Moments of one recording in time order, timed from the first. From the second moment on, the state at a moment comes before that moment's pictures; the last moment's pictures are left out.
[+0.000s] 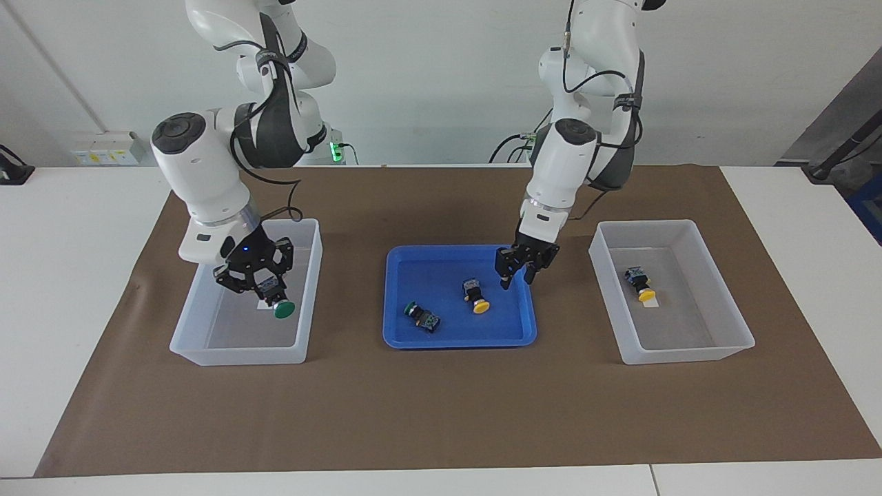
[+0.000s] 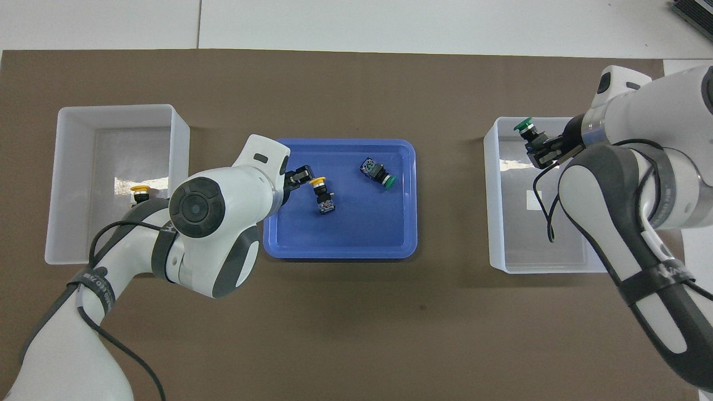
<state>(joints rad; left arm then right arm) -0.42 0.22 -0.09 -2.08 -0.07 2.64 -0.78 0.12 0.20 -0.08 -1.80 0.08 2.12 -0.51</state>
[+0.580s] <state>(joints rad) -0.50 0.33 -0.09 -2.08 -0.07 2.77 -0.84 0.09 0.22 -0.08 -1.86 0.08 2.19 -0.51</state>
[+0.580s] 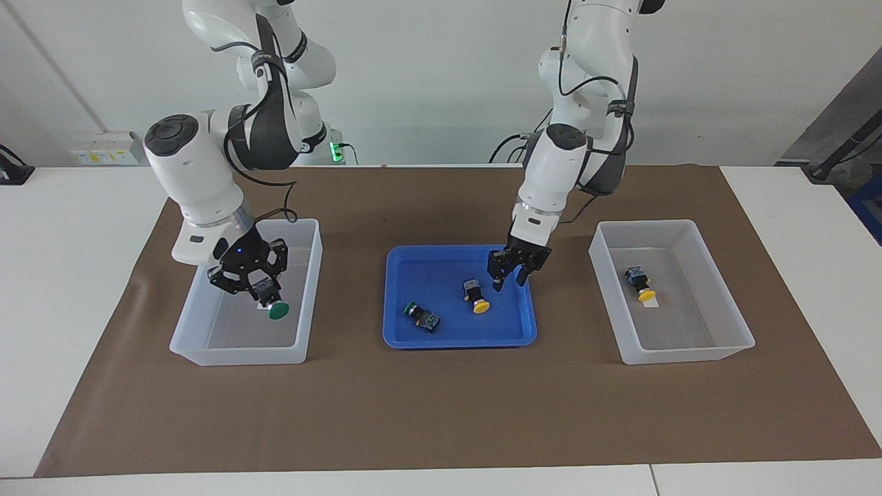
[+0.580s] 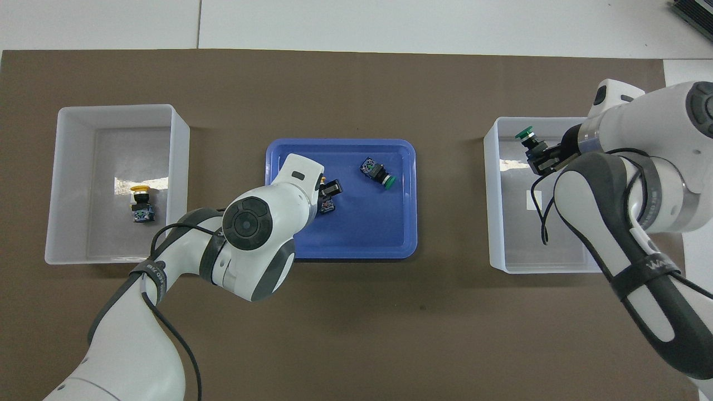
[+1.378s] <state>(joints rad) -0.52 0.34 -0.08 -2.06 -0.07 2.77 -0.84 0.06 0.24 -0.08 -2.00 0.08 2.32 -0.51</state>
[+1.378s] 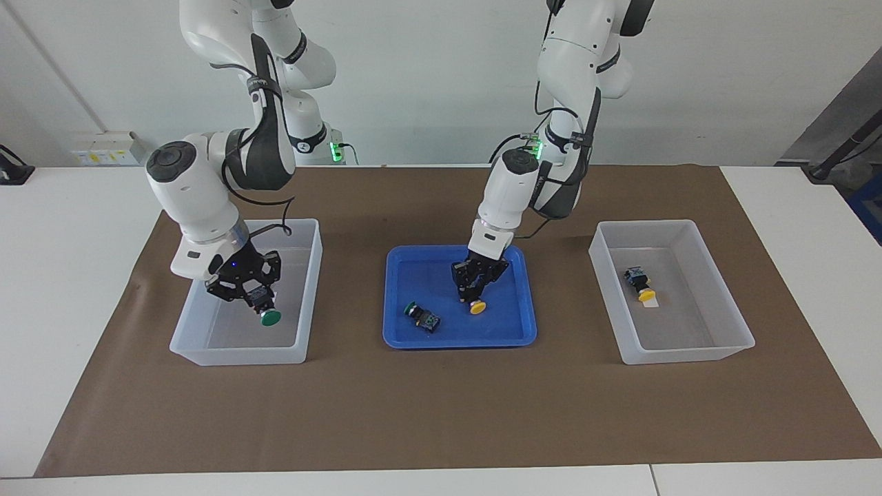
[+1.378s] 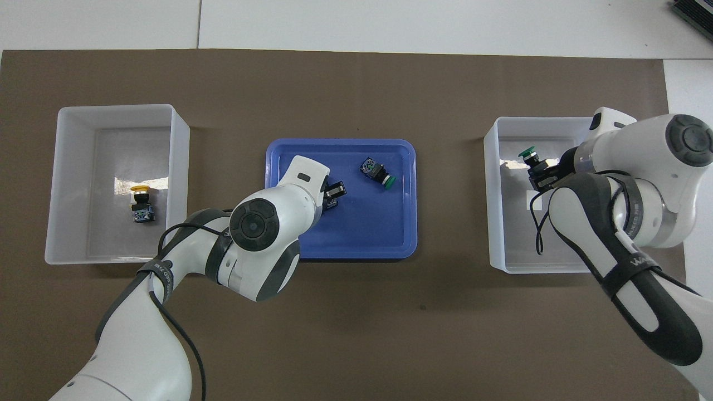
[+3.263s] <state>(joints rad) 0.07 0.17 -0.06 -1.84 -0.07 2.01 0.09 0.46 0.44 -0.01 -1.69 0.09 2.39 -0.02</state>
